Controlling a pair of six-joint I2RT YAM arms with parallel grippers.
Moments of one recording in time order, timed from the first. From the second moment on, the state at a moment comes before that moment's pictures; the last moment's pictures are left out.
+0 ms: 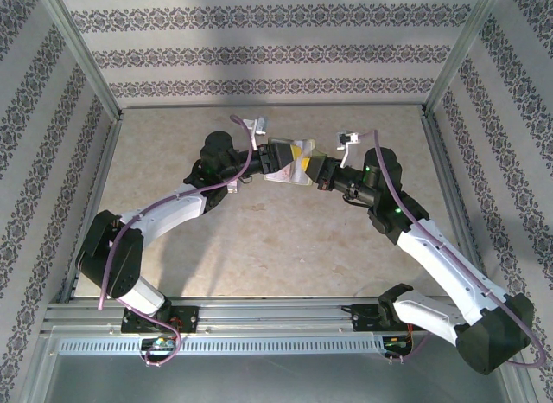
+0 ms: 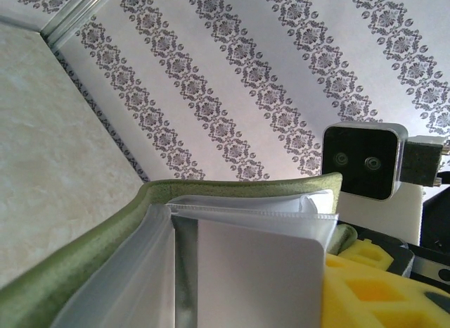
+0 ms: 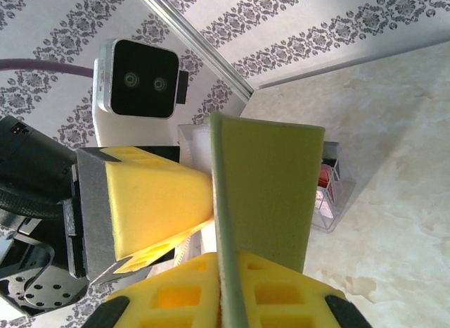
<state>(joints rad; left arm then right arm) -0.54 1.56 1.05 0.55 0.69 -0.95 0.46 1.03 0.88 -0.04 -0.44 0.70</state>
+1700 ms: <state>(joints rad) -0.52 1.49 0.99 0.50 0.67 -0.92 0.40 1.03 0.81 -0.03 -0.45 0.73</state>
